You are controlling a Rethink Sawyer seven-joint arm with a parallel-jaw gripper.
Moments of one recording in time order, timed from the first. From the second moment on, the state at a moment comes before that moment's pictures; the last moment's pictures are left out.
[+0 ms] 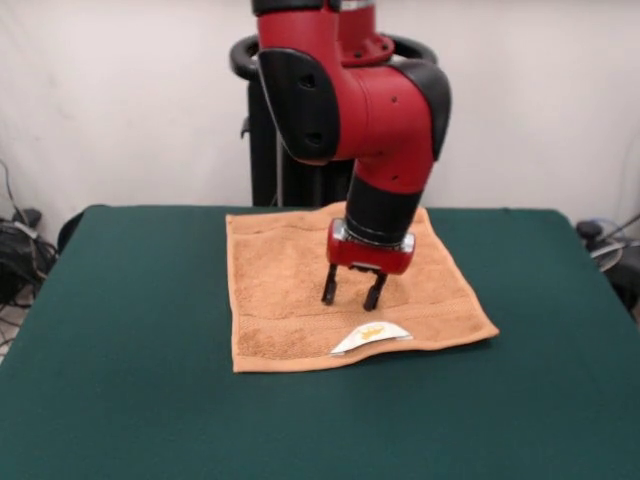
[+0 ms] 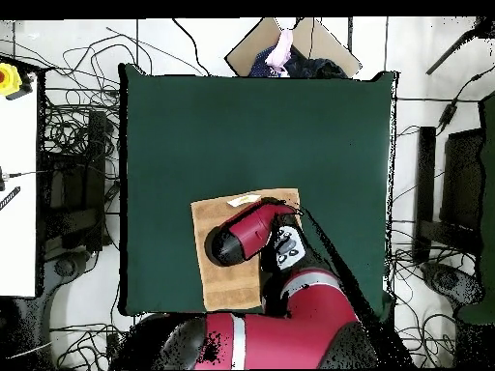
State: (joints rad) arm -0.23 -0.47 0.14 1.71 -0.82 0.40 2.36
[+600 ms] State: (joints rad) arm -0.21 -0.46 0.07 1.73 -0.76 0.28 2.36
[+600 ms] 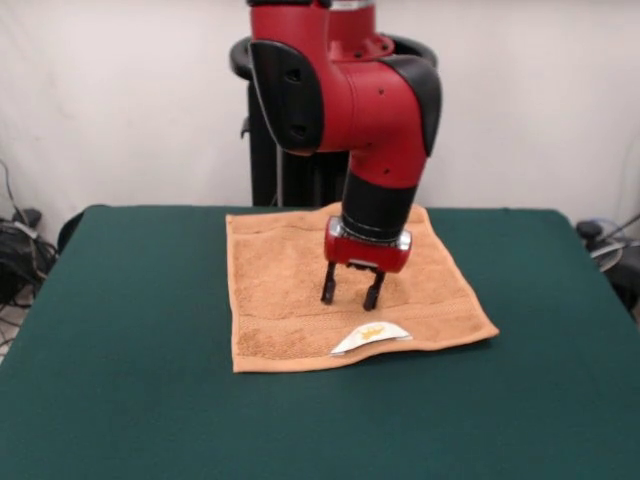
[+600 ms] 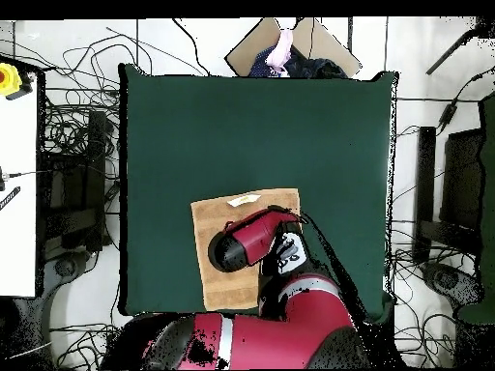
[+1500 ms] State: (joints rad) arm -0.22 -0.47 0.07 1.76 -0.73 0.25 2.36
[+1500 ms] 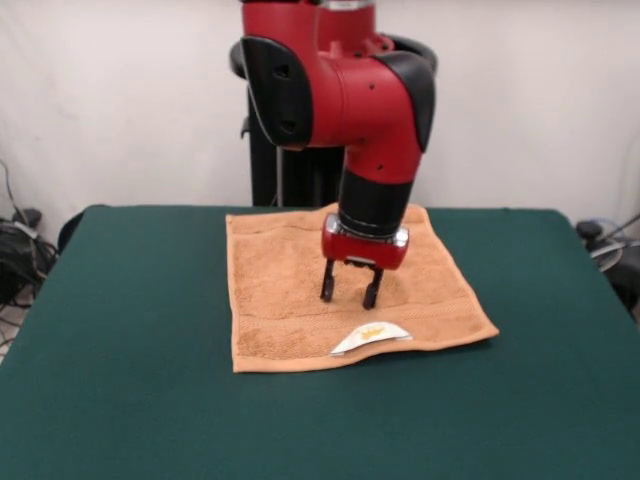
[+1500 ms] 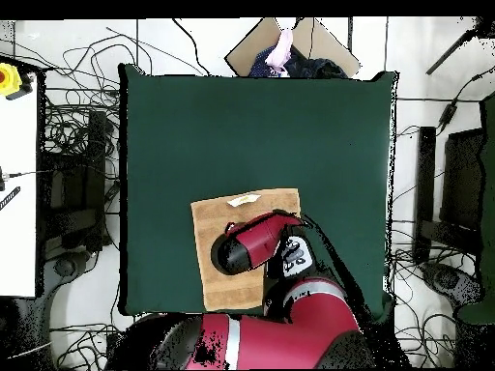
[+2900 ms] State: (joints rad) arm -0.27 -0.46 0.06 1.79 -0.65 0.17 2.36
